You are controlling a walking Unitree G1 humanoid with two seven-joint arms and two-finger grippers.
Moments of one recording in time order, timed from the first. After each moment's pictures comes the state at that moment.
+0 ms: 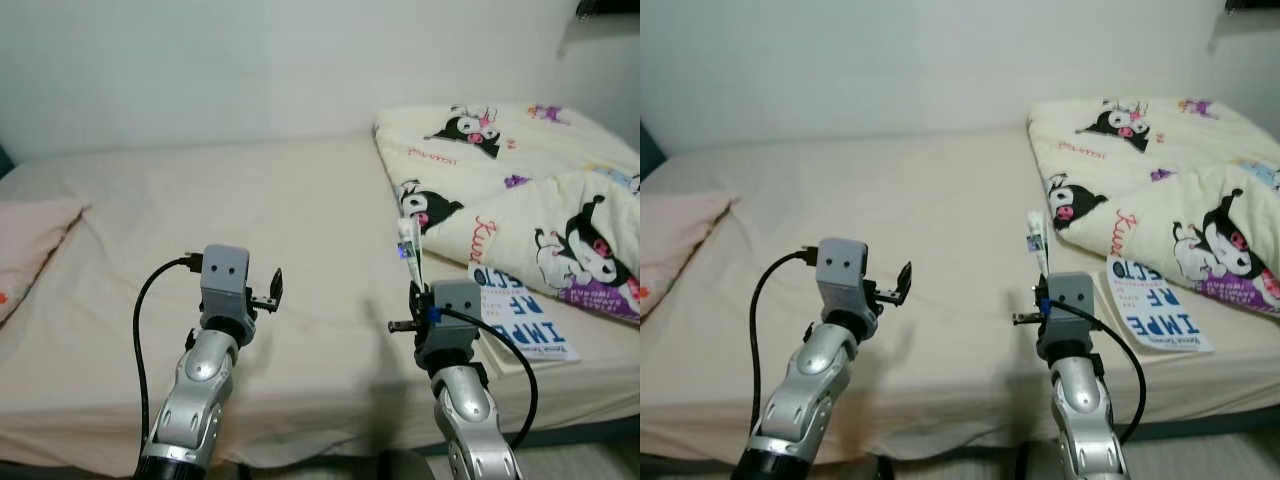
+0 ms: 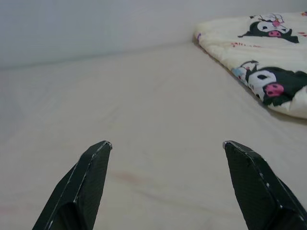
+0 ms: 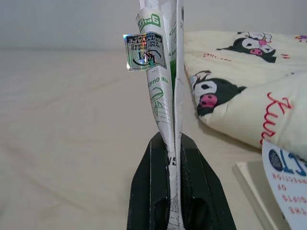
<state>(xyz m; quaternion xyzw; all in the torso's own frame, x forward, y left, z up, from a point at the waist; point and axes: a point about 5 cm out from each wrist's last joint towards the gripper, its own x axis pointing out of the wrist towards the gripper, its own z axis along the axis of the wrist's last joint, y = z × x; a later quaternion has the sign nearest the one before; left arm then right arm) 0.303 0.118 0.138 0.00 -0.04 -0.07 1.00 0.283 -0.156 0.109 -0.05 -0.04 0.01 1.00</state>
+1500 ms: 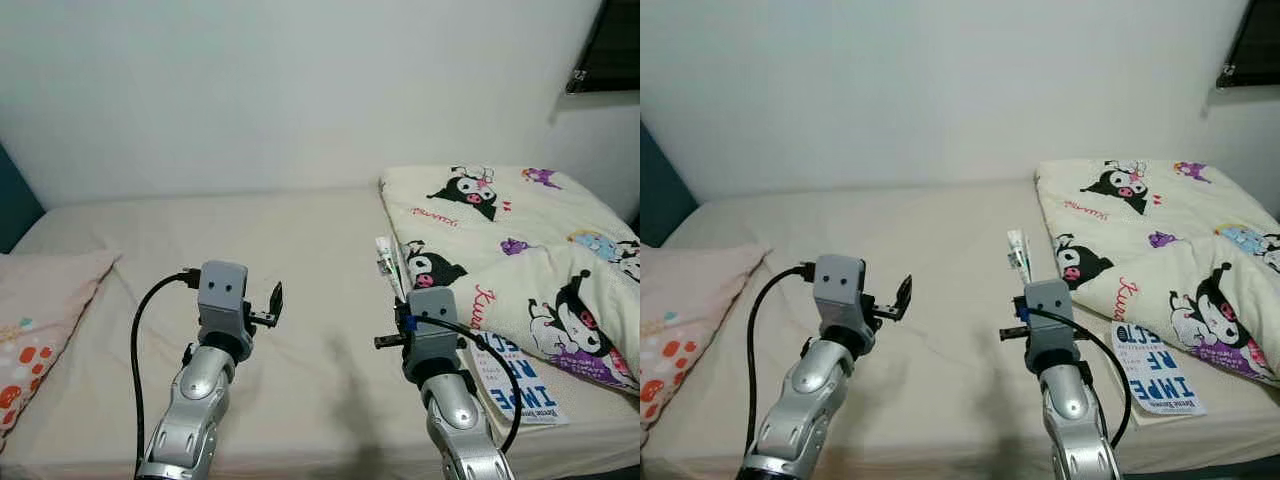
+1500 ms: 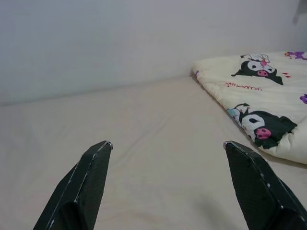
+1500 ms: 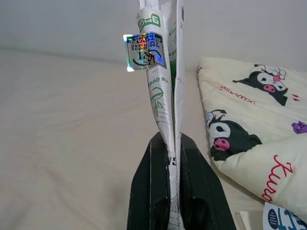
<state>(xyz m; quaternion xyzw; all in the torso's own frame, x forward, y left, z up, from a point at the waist) 0.292 0.119 0.124 0.00 -0.04 -0.09 0.99 0.278 -0.143 0.099 -0.09 0.01 0.04 1.00</state>
